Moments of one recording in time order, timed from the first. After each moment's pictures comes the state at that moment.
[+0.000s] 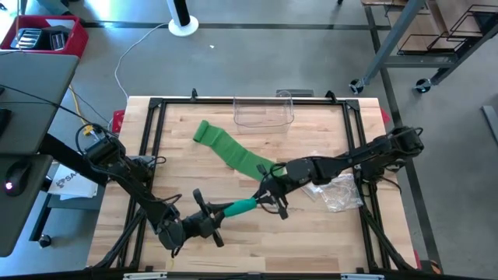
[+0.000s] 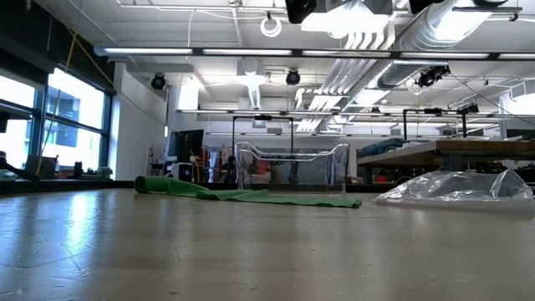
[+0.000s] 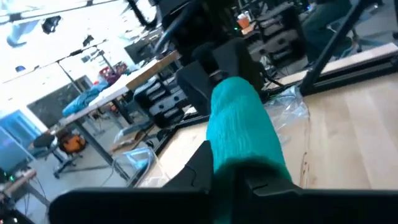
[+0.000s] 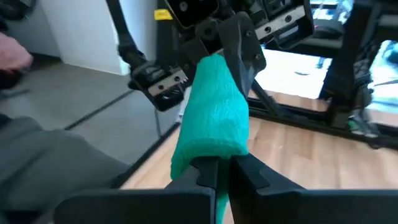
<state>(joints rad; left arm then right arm) -0.79 1.67 0.95 0.65 -1.31 0.39 0.25 1.60 0.97 0.45 -0.20 -0.06</state>
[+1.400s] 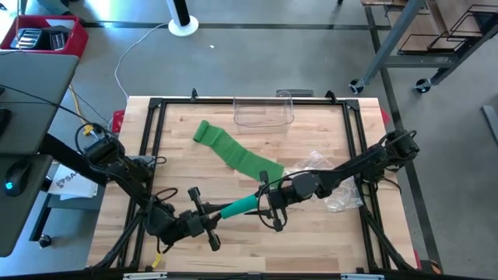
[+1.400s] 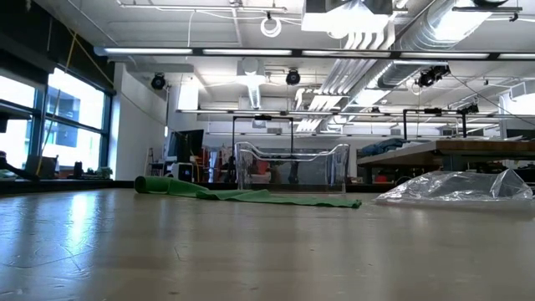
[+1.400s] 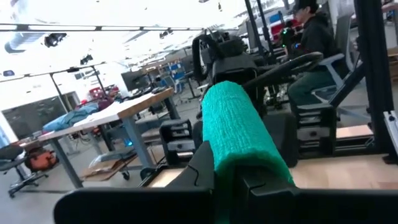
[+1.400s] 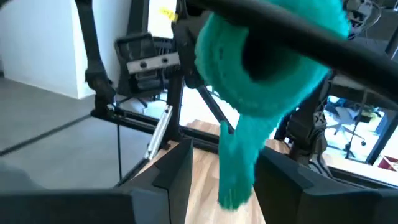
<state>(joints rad) -0.82 1.66 0.95 1.10 -1.21 0.66 0.37 1.67 0.97 0.69 0.07 -0.16</state>
